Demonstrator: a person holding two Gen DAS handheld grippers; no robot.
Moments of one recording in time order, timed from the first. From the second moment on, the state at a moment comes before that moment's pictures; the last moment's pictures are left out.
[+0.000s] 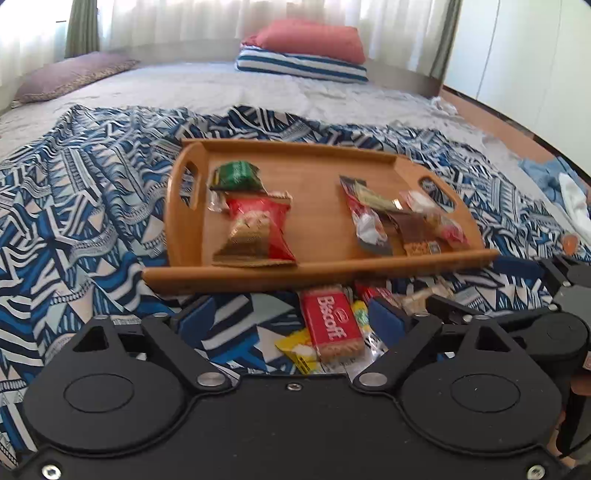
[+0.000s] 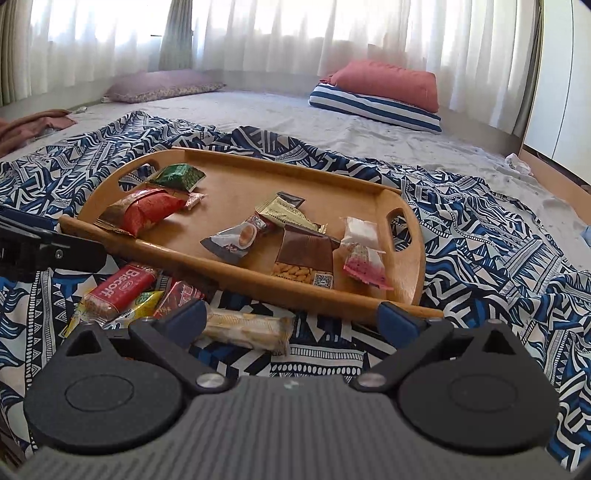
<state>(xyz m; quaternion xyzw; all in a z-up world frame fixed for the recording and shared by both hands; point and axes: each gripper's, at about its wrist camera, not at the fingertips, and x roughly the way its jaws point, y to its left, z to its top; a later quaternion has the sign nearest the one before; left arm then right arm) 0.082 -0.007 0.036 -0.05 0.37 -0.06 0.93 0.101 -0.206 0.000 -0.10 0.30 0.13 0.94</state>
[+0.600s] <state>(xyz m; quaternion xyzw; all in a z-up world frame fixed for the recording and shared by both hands) 0.102 -0.025 0.012 -0.05 0.39 -0.07 0.92 0.115 -0.189 -0.026 -0.09 0.31 0.13 0.94</state>
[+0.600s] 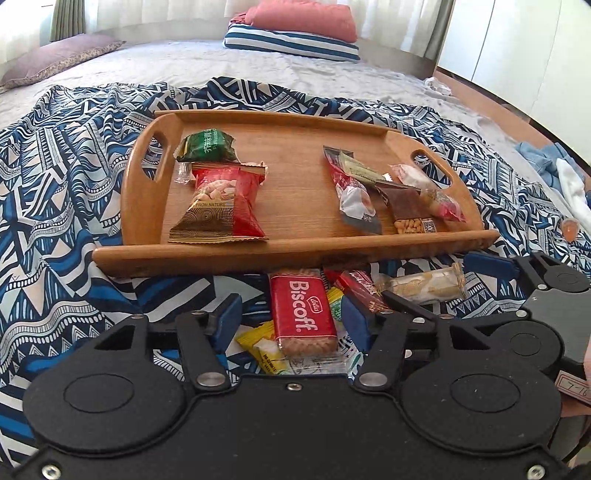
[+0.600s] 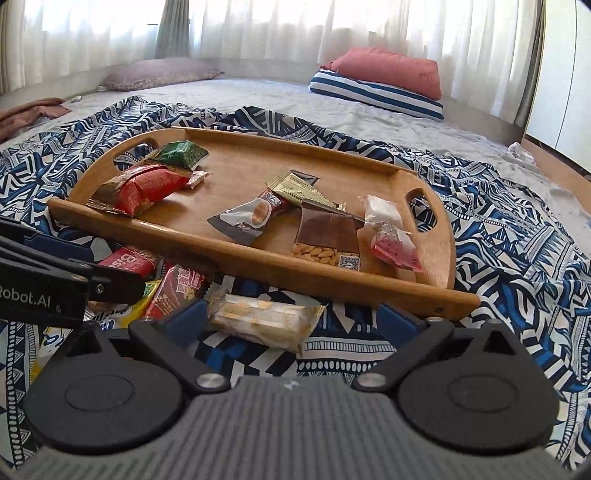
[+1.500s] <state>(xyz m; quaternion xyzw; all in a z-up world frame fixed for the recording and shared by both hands) 0.085 -0.022 0.021 -0.02 0.36 -0.06 0.93 0.111 -0.199 -0.039 -0.04 0.30 0.13 0.94</state>
